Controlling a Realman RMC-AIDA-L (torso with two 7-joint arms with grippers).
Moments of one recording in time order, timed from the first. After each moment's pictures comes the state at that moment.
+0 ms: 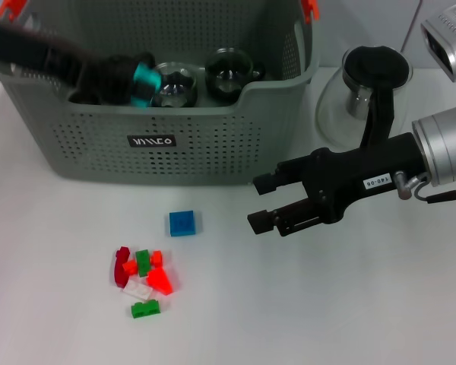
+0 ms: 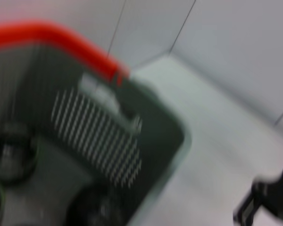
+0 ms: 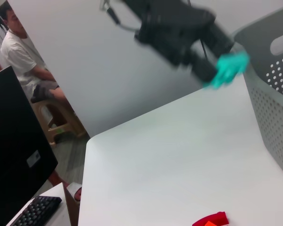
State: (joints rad) left arm -0.79 -1.96 -2.56 -1.22 -0.83 1.95 -2.23; right arm 0.82 2.06 -0.88 -0.67 -2.09 -1.69 1.72
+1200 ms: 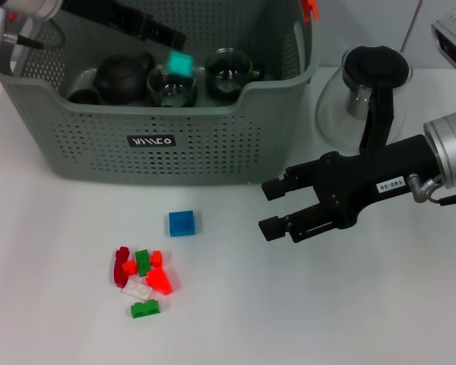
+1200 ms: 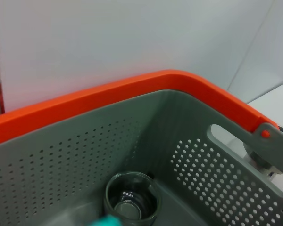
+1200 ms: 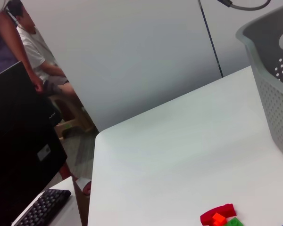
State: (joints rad) left arm -0.90 -1.93 -2.27 -0.93 -0.76 1.34 -2.33; right arm 0.81 2.05 -0.88 -0.67 -2.09 -1.73 1.72
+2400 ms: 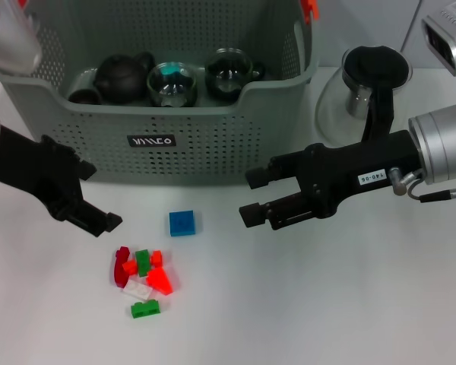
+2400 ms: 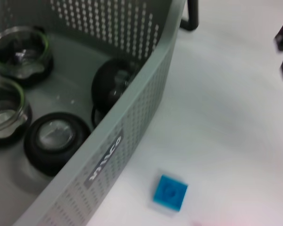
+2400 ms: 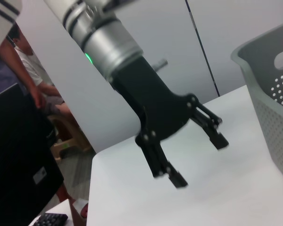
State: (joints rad) left arm -0.53 -2.14 -2.19 -1.61 -0.54 1.88 -2.06; right arm 0.82 2.08 -0.84 -0.66 -2.08 -1.70 1.72
